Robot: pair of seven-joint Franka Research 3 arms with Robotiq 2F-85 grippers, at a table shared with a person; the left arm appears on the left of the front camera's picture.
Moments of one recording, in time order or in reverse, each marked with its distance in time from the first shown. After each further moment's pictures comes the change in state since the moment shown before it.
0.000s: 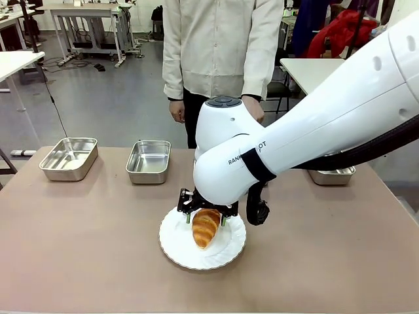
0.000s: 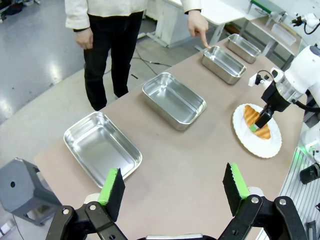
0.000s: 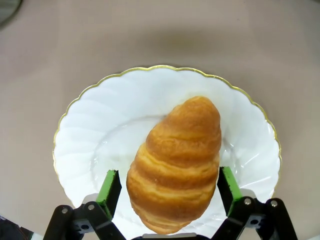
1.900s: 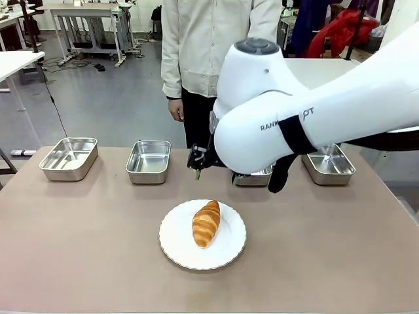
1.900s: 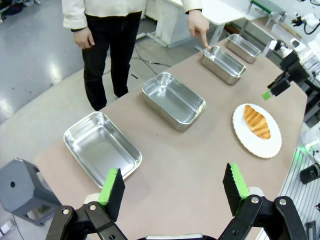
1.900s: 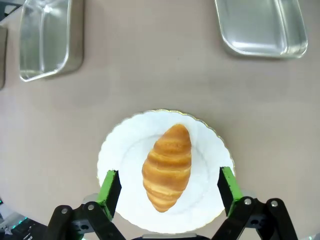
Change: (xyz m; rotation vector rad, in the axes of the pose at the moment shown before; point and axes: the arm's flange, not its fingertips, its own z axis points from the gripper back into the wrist) left arm 0.000 0.000 0.000 0.000 0.000 0.000; right arm 0.009 -0.022 0.103 0.074 -0.212 -0.006
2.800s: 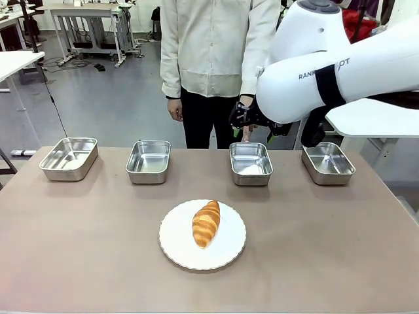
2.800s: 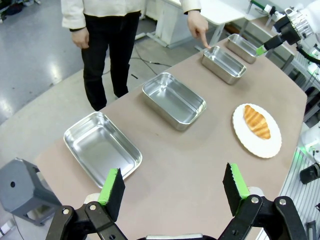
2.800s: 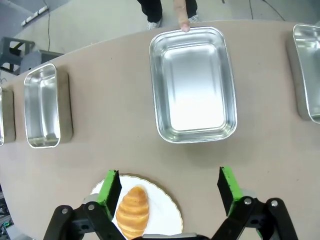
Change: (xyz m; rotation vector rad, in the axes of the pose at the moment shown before) left arm 0.000 0.000 0.000 0.000 0.000 0.000; right arm 0.105 -0.084 0.056 0.022 -0.144 -0.040
